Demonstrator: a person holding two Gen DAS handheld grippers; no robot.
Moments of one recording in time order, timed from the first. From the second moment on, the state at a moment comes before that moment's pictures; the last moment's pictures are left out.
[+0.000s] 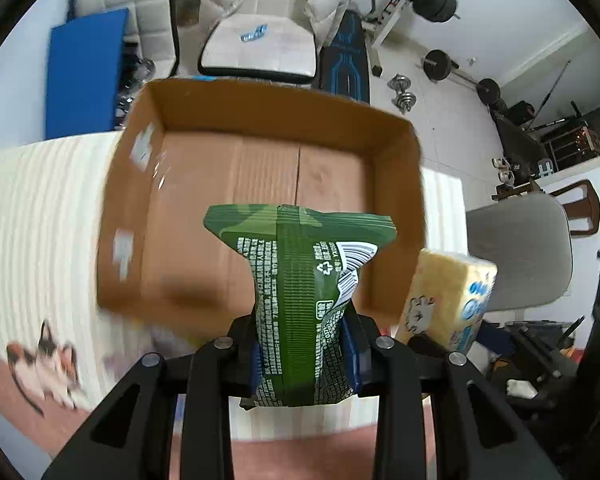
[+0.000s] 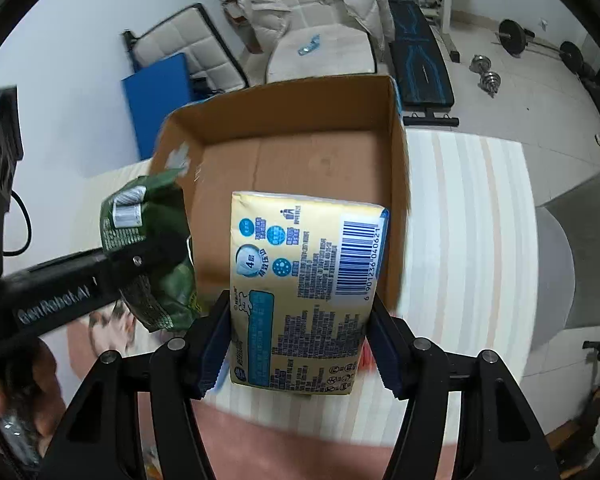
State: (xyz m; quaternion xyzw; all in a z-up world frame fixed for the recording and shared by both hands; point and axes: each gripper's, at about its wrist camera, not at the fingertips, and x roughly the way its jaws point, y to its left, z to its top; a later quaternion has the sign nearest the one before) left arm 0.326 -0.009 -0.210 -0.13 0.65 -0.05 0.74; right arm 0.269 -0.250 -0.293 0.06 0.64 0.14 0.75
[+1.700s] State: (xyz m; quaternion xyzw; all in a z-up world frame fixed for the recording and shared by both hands) left arm 0.354 0.005 -0.182 -0.06 0.64 -0.04 0.76; right arm 0.354 -0.185 -0.287 0.00 0.64 0.10 0.76
